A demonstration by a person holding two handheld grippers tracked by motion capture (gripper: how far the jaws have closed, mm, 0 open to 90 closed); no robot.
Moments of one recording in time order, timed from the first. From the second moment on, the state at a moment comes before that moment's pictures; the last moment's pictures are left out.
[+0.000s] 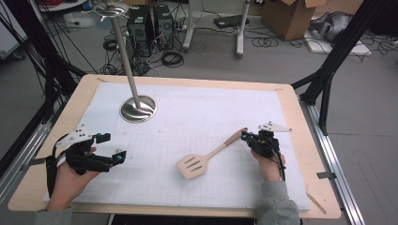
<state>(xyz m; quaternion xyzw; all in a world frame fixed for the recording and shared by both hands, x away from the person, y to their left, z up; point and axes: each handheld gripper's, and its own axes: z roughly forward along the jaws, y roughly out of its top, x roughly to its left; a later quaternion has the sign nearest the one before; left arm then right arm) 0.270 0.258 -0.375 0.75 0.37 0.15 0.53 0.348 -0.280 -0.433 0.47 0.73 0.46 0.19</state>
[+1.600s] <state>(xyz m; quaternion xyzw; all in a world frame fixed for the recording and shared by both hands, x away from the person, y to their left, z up) 0.270 0.251 -0.379 0.75 0.36 0.14 0.54 0.402 -0.278 -0.447 0.46 0.79 0.33 0.23</state>
